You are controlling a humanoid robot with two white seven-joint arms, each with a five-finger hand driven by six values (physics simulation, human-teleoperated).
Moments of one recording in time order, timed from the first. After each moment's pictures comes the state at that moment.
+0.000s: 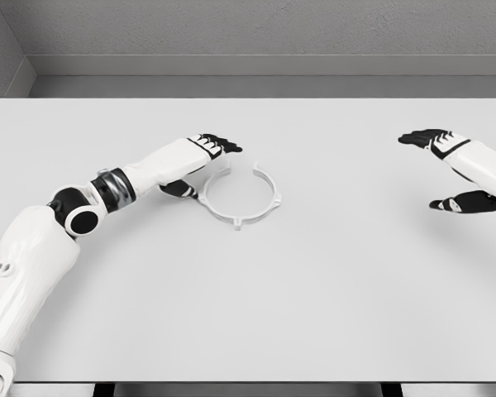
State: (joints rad) left arm -0.55 0.32 -0.45 -1.12 -0.71 -0.61 -0.25; right arm -0.11 -0.74 -0.01 -1.55 0.22 -0.61 0.45
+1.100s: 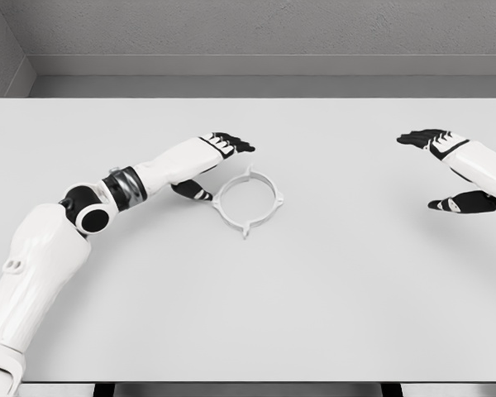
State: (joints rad) left arm -0.56 0.28 -0.47 -1.12 -0.70 -0.61 -0.26; right arm -0.11 -0.74 -0.01 -1.56 0.22 -0.61 0.45
